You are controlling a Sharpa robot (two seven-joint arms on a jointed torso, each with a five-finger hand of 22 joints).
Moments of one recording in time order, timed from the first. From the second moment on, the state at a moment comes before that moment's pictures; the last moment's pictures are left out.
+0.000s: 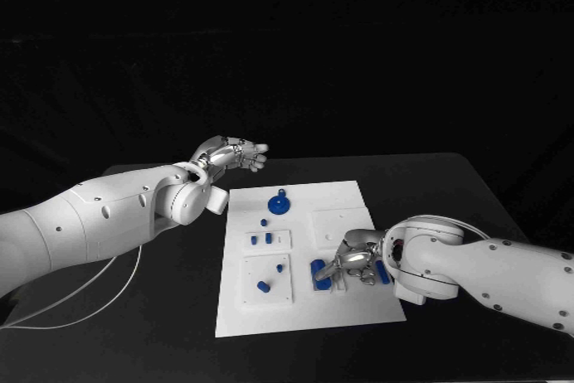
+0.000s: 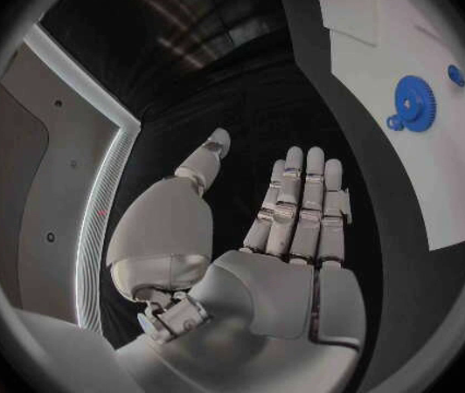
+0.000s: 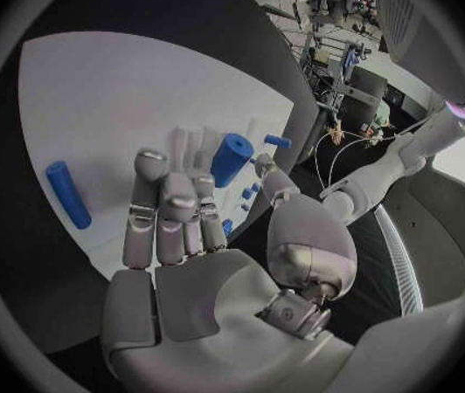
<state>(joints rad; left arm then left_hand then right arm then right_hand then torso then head) 1.28 -0.71 -0.12 1.18 -0.18 -0.20 0.31 0.93 -0.14 0.41 -0.25 0.06 0.77 0.19 0.32 0.43 1.15 0.15 0.07 0.08 0.84 0.15 0.49 0.32 0.04 0.58 0.05 0.57 1.20 1.20 -0.78 -0.14 1.65 -1.07 0.05 -0.50 0.63 -0.12 0.41 -0.24 0.05 1.00 0.08 0.28 0.59 1.13 -0.03 1.10 1.11 1.29 -0.13 1.26 0.94 0.24 1.24 -0.06 0.76 1.31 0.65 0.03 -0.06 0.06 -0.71</state>
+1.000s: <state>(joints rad) 1.28 -0.71 -0.12 1.18 -0.18 -0.20 0.30 0.92 -0.14 0.42 -0.24 0.10 0.77 0.19 0.33 0.43 1.15 0.15 0.07 0.08 0.85 0.15 0.48 0.34 0.04 0.58 0.05 0.56 1.21 1.19 -0.78 -0.14 1.65 -1.07 0.07 -0.47 0.69 -0.03 0.54 -0.19 0.05 1.00 0.08 0.27 0.59 1.14 -0.03 1.09 1.12 1.30 -0.14 1.26 0.95 0.24 1.26 -0.06 0.76 1.31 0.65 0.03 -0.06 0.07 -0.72</state>
